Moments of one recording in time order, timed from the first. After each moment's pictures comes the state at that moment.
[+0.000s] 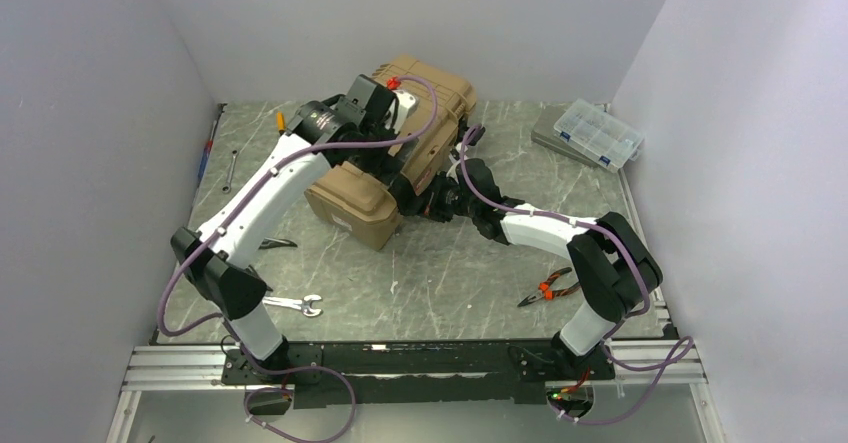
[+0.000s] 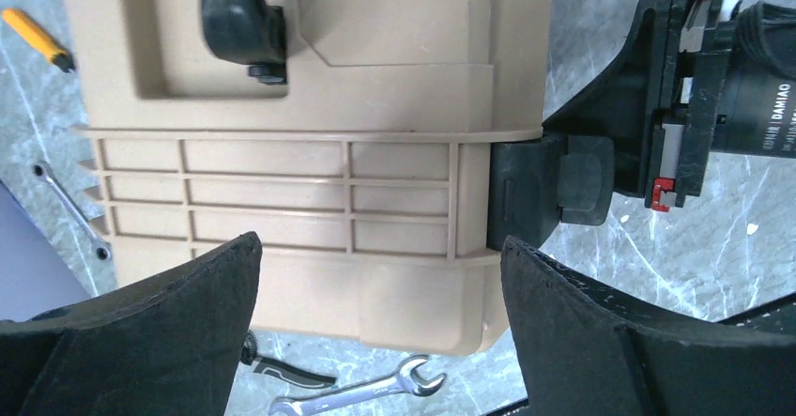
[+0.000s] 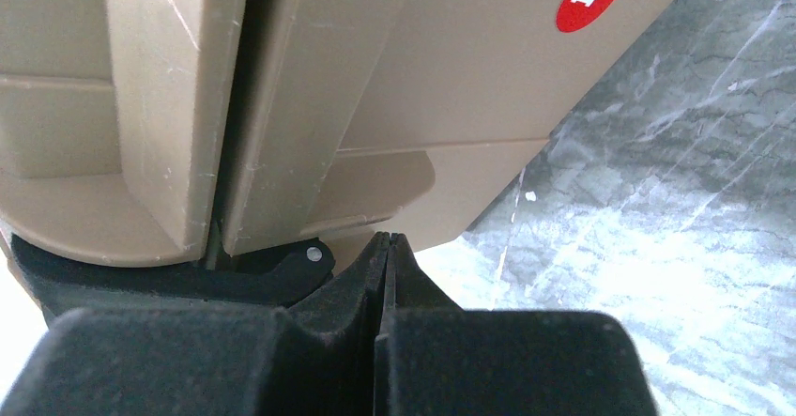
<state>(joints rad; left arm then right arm) -0.65 1.69 1.91 -1.14 -0.18 0.02 0.63 1.63 0.89 0.28 -0.32 0.97</state>
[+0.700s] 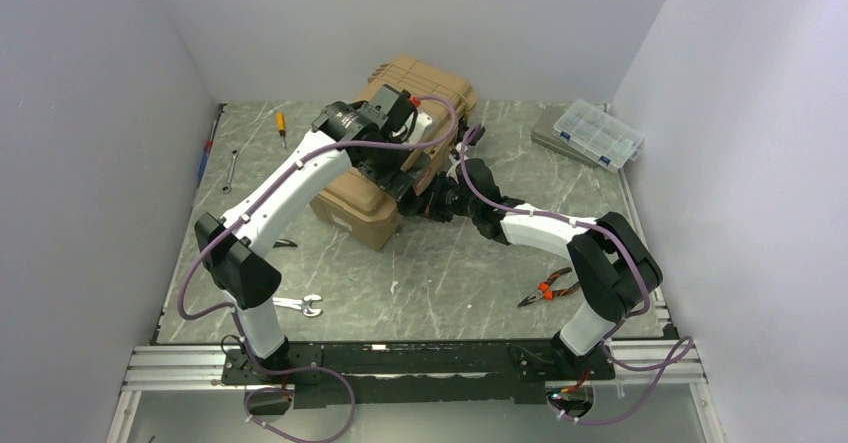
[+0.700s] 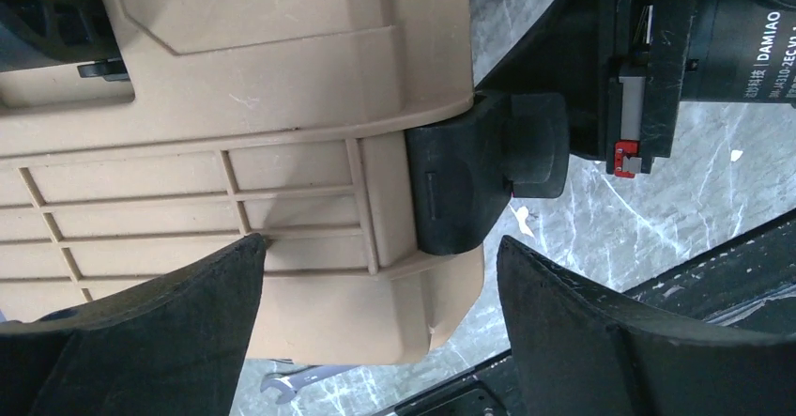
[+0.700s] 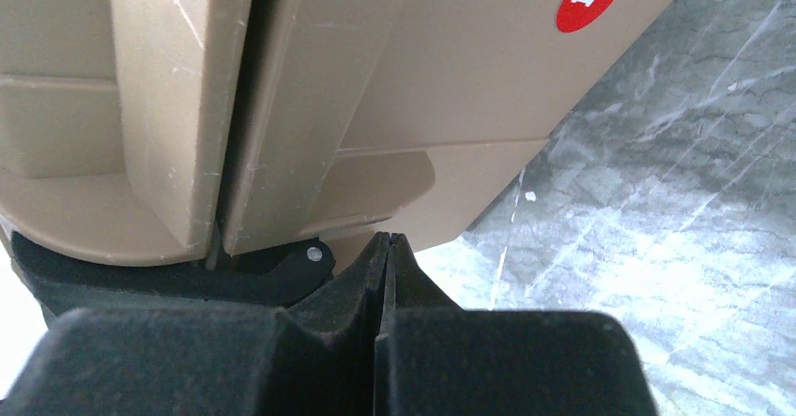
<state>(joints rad) -0.69 1.78 1.95 -1.23 -0.10 0.03 0.63 1.63 0.89 0.28 -0.32 0.97</state>
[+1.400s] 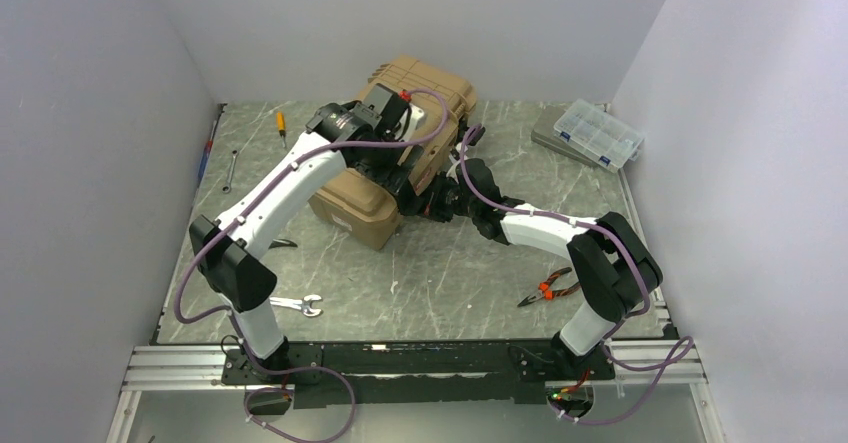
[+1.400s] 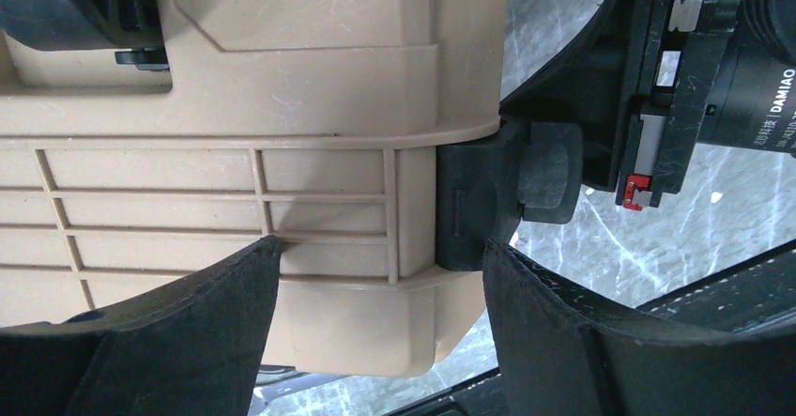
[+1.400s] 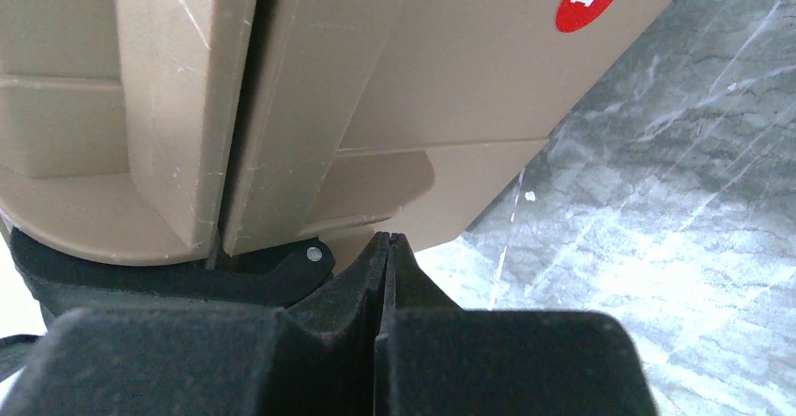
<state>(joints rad) -0.67 1.77 1.91 -1.18 -0.12 -0.03 0.63 1.63 0.89 0.28 -0.32 0.97</state>
